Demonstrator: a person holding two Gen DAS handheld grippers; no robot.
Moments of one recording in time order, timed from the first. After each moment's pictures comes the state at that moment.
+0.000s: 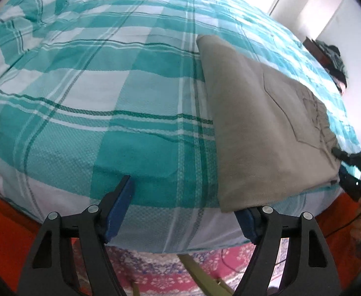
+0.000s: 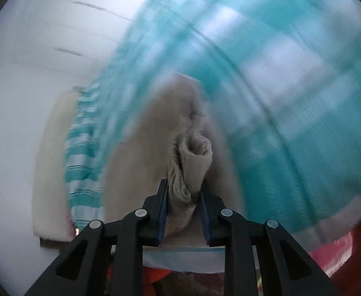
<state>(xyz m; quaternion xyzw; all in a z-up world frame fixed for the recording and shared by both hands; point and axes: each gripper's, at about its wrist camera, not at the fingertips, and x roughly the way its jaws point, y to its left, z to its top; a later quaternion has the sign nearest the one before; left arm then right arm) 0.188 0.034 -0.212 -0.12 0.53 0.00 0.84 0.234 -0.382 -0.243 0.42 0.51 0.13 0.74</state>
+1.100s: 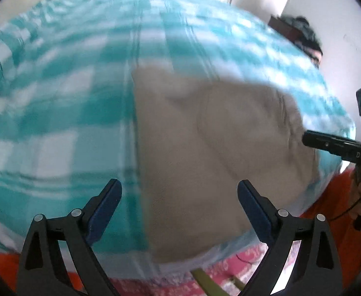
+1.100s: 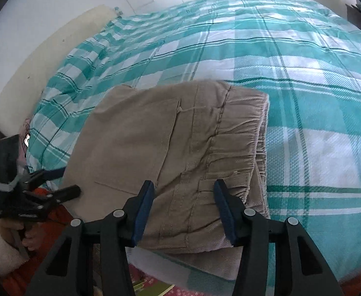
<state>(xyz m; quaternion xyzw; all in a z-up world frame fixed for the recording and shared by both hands) 0.239 -0.015 -0.161 -0.03 0.50 -0.08 0.86 0.254 -0.318 -0.194 0.09 0.51 0.24 0.82</state>
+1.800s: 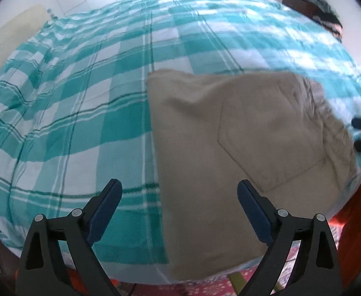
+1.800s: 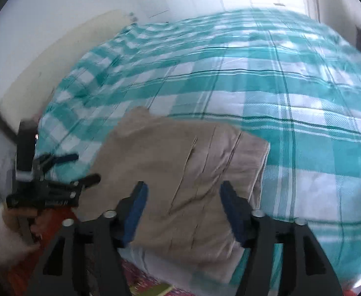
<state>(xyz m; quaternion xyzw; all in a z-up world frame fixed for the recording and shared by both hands) 0.249 -0.047 -0.176 0.09 0.53 0.00 0.85 0.249 -0.309 -0.150 0.05 0.47 0.27 0.84</state>
